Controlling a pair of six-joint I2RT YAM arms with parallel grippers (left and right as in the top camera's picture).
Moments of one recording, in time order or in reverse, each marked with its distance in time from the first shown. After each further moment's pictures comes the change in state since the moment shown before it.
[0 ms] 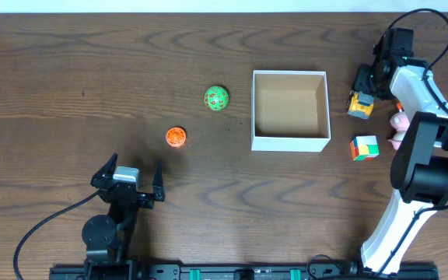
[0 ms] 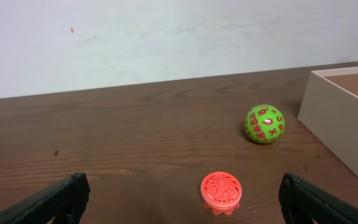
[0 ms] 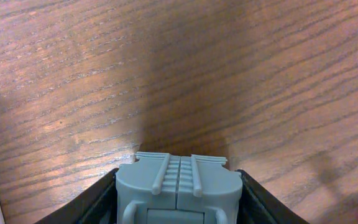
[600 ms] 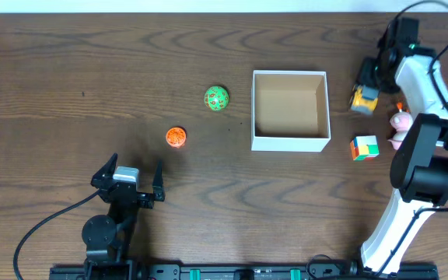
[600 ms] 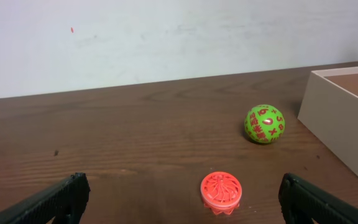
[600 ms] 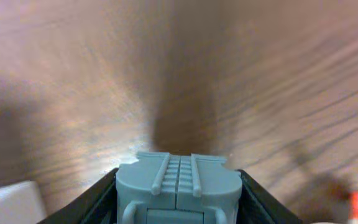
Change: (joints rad) left arm 0.000 0.000 0.000 0.000 0.000 0.000; right arm 0.000 0.004 0.175 -0.194 0.001 0.013
